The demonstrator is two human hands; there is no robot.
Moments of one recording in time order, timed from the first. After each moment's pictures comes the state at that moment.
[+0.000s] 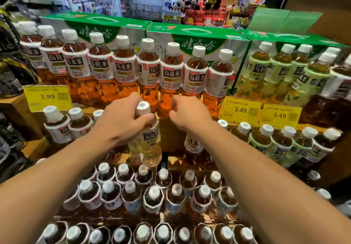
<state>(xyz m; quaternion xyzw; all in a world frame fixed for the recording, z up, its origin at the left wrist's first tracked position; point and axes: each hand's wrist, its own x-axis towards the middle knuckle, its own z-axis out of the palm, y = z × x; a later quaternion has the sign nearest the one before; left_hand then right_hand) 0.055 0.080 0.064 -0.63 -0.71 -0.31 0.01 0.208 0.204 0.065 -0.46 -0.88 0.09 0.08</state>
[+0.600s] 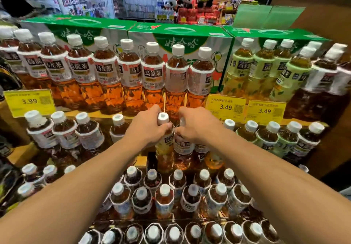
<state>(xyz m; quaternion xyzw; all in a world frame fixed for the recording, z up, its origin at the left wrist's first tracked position) 0.125 0.147 0.021 -0.59 -0.75 -0.28 -0.06 0.276 0.200 0.065 -0.46 -0.89 0.08 0.00</state>
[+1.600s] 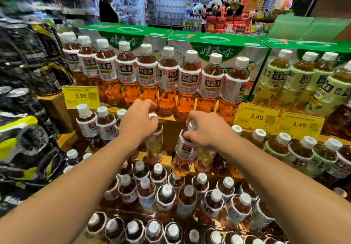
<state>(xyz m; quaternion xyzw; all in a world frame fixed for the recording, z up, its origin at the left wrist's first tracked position) 0.049 0.095 0.031 -0.50 -0.81 -0.30 0.03 0.241 0.164 0.075 -0.40 -0.90 0.13 0.05</state>
